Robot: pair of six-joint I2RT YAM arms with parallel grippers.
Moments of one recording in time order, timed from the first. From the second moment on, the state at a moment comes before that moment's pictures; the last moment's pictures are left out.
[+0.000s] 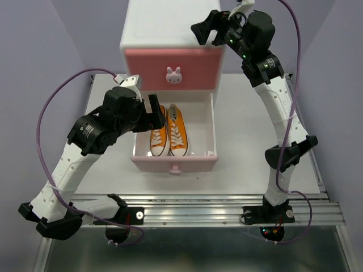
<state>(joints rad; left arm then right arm) -0.63 1.14 1.61 -1.08 -0.14 -0.58 0.45 1.91 2.44 -0.36 -0.18 0.28</state>
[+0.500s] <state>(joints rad) -1.15 1.19 1.64 -1.12 -0.19 -0.71 0.49 1.94 2.44 -0.36 -0.13 0.16</state>
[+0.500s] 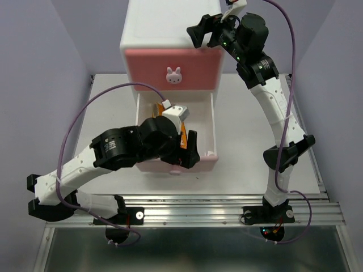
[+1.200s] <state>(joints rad) -1.56 1.16 1.19 -1.16 -0.38 -1.25 0.49 1.86 2.31 -0.32 -0.09 0.10</state>
